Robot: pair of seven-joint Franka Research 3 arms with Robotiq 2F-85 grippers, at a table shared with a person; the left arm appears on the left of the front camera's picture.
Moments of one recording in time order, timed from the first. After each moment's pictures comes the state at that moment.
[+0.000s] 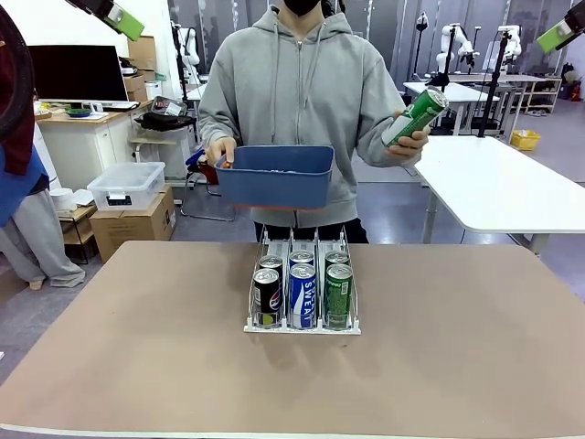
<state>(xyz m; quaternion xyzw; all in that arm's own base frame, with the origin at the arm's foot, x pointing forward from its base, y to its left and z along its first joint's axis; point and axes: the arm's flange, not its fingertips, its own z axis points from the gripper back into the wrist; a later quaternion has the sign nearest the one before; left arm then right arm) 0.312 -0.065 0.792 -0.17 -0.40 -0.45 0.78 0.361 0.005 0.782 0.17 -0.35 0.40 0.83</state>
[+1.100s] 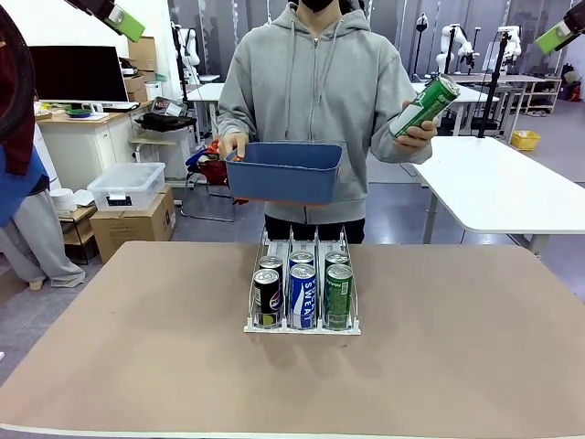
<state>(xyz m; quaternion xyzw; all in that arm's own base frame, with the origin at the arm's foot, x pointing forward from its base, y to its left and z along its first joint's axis) 0.312 -0.065 0.792 -0.17 -0.40 -0.45 0.78 0.363 0.005 0.780 0.17 -0.35 0.40 0.83</state>
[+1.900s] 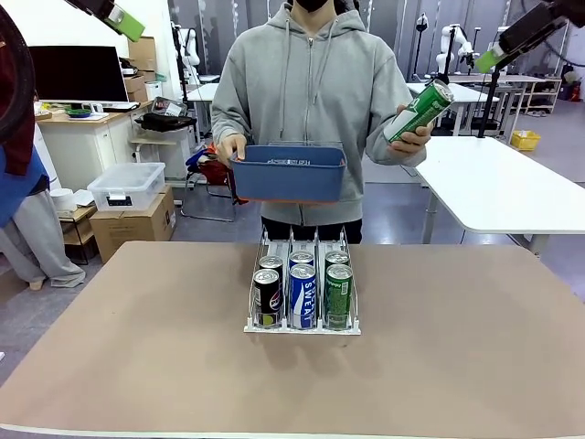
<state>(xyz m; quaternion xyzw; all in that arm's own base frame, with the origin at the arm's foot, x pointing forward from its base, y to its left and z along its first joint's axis) 0.312 -0.064 0.792 -0.17 -0.40 -0.45 0.78 0.428 0.060 0.748 0.19 -0.34 0.40 0.83</state>
